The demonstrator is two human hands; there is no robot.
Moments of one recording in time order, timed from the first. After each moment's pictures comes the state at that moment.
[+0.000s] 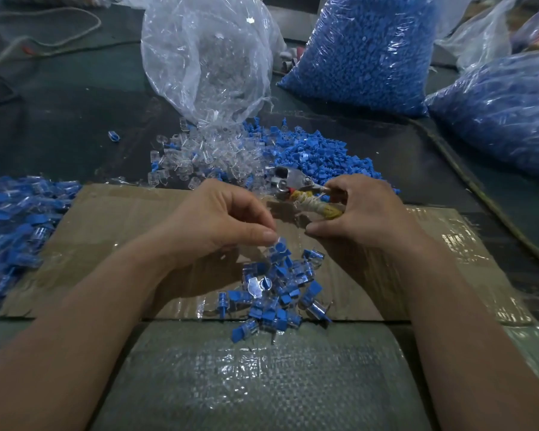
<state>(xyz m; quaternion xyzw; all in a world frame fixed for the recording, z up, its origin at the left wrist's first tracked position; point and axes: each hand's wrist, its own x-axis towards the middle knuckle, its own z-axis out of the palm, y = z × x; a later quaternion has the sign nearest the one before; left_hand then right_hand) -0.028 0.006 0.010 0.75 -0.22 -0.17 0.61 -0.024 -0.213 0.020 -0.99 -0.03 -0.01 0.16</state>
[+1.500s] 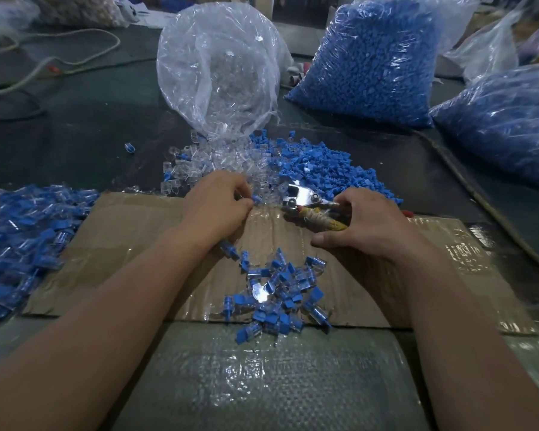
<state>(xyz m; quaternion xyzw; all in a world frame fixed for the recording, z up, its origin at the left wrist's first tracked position) 0.015 -0.006 -0.007 0.95 -0.08 0.07 0.29 -0.019 -0.224 0.014 -0.99 -0.03 0.05 0.13</state>
